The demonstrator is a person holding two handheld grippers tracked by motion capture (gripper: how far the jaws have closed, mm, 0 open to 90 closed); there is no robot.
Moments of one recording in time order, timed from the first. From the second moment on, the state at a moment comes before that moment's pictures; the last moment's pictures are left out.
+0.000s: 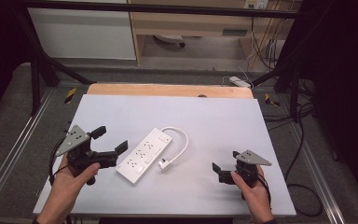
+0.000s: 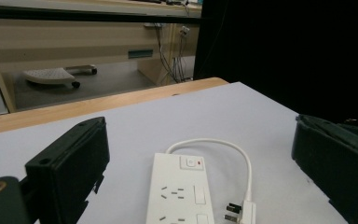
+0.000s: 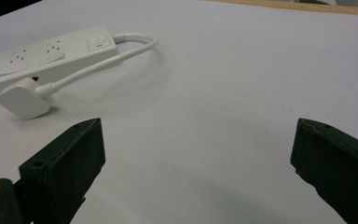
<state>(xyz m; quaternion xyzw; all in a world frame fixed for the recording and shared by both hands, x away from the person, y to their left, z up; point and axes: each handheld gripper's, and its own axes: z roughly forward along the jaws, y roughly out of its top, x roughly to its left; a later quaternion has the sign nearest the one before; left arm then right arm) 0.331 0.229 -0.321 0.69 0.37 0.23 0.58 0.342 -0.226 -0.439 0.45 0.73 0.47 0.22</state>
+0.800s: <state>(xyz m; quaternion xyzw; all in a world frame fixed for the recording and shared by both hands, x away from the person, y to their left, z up) 0.343 0.205 -0.330 0.70 0.37 0.23 0.57 0.342 -0.227 -0.439 0.45 0.73 0.47 0.22</state>
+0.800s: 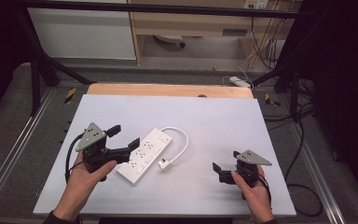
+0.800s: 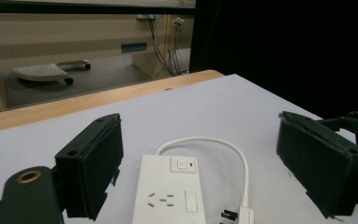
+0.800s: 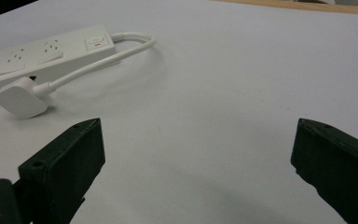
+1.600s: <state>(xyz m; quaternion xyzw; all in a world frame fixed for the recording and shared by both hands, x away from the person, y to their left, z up) 0.348 0.186 -0.342 0.71 0.35 0.21 0.57 0.342 -0.227 -0.439 0.45 0.73 0.47 0.22</state>
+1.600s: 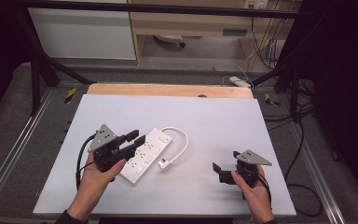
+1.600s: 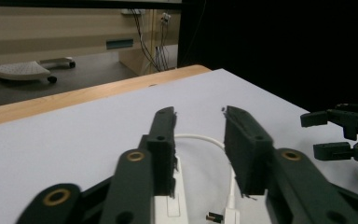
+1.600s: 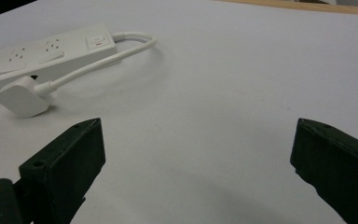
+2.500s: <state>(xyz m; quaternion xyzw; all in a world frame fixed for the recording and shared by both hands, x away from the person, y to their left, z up) 0.355 0.189 -0.363 0.72 0.35 0.20 0.57 0.343 -0.228 -0.439 0.44 0.73 0.47 0.22</state>
